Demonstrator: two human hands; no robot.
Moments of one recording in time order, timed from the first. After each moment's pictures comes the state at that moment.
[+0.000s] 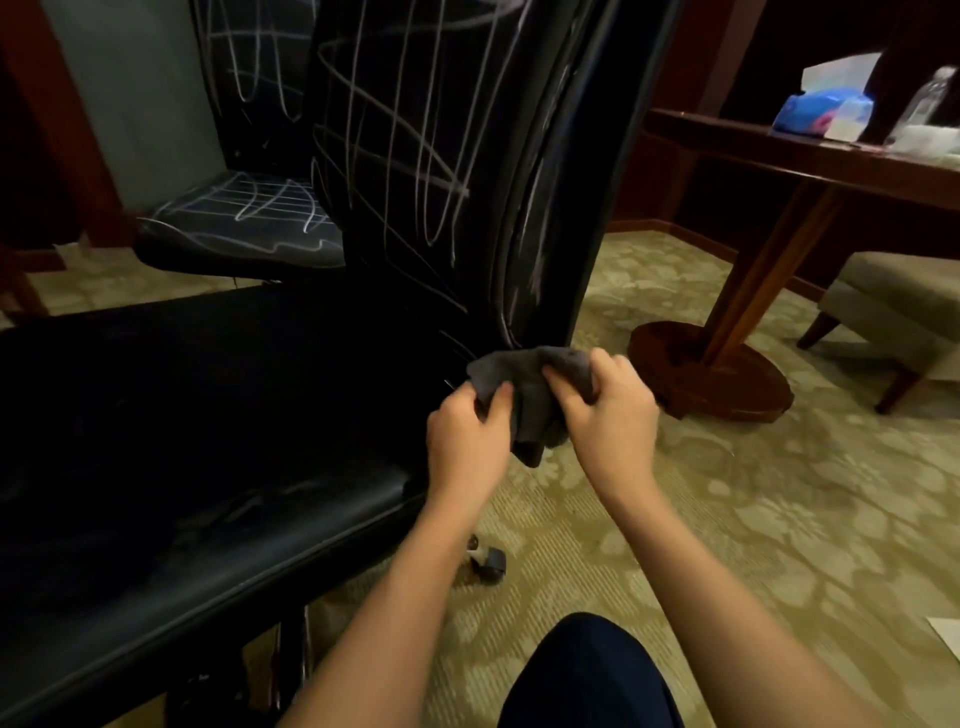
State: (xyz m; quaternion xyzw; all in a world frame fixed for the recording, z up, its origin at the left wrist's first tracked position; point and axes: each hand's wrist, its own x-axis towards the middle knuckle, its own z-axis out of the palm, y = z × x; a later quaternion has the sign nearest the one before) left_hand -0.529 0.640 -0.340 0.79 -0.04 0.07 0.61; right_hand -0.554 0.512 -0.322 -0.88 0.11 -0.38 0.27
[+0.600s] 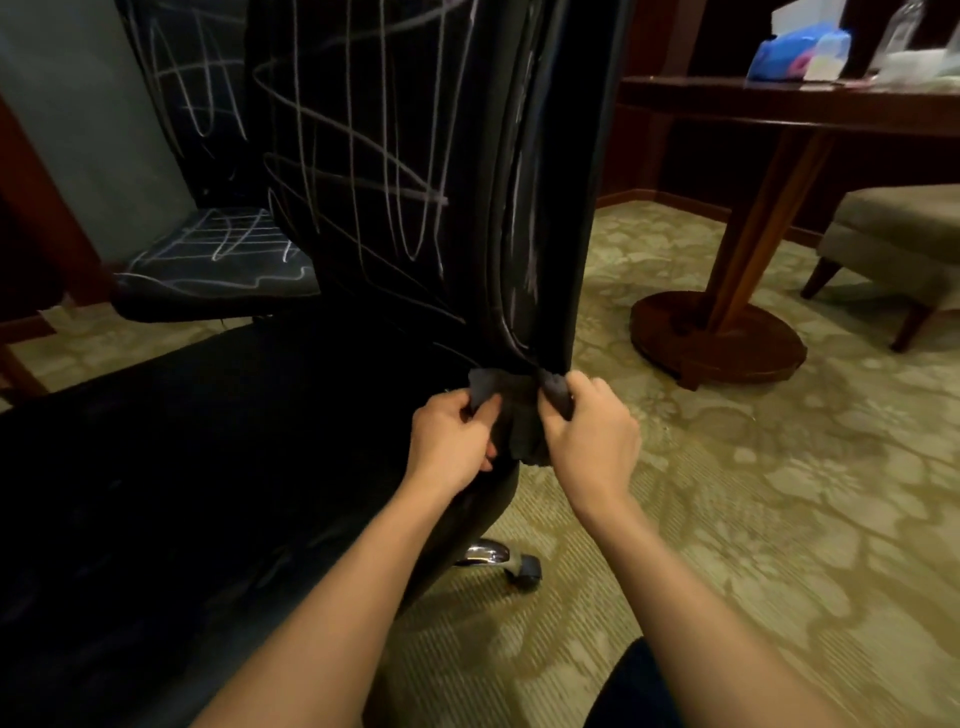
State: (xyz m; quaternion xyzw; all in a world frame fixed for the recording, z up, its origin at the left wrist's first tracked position) left_hand -0.474 0.666 -0.349 0.81 -0.11 -0.04 0.57; right_hand -0.526 0.537 -0.353 -0.88 0.23 -0.35 0.24
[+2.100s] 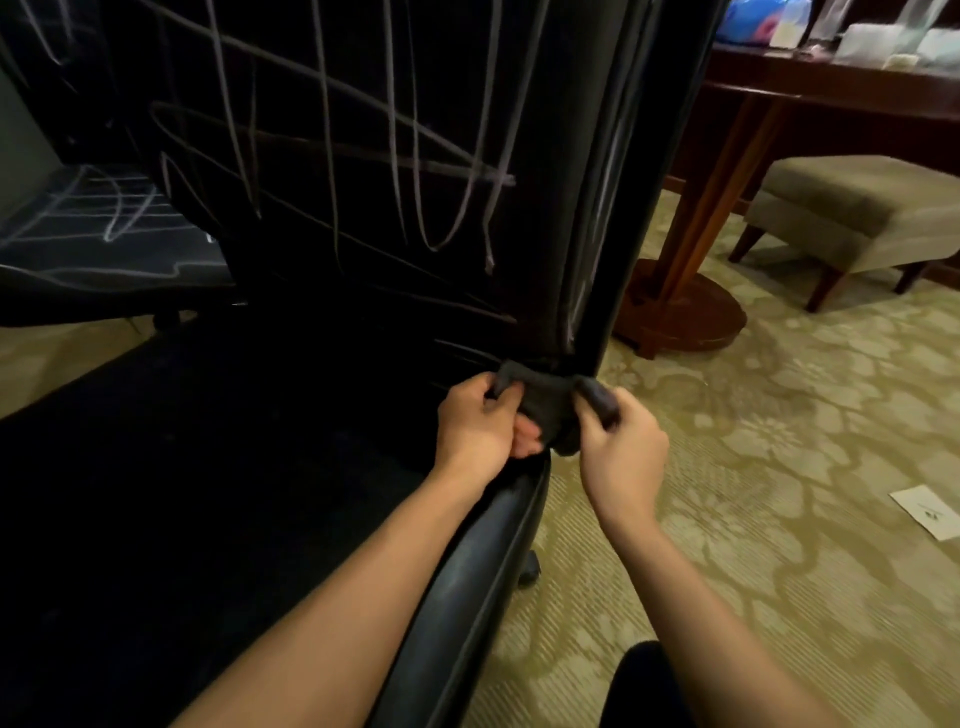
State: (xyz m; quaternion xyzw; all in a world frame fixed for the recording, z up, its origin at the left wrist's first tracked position) left_hand -0.401 0.650 -0.354 0.68 -0.11 -0.21 0.69; right_hand -0.484 0.553 -0.372 -0.79 0.35 -0.38 0.33
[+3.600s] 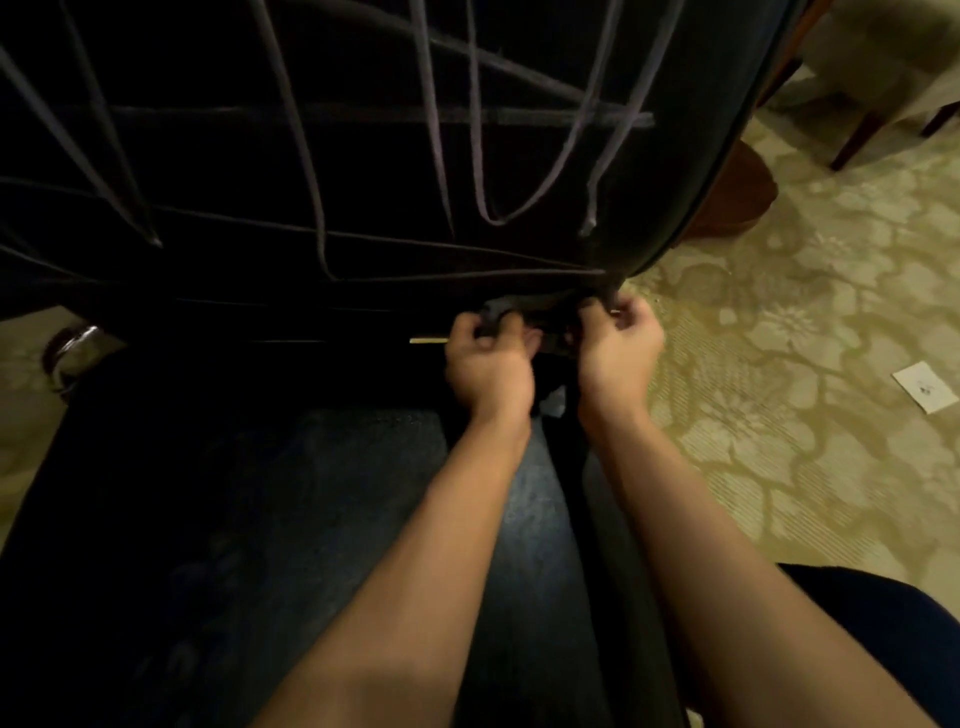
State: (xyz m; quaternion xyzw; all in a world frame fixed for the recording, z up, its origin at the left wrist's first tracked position) left_hand -0.275 0.661 -0.345 0.52 0.12 -0.20 0.82; right_hand -0.312 0.595 -0.349 -0.57 0.44 -0.41 0.56
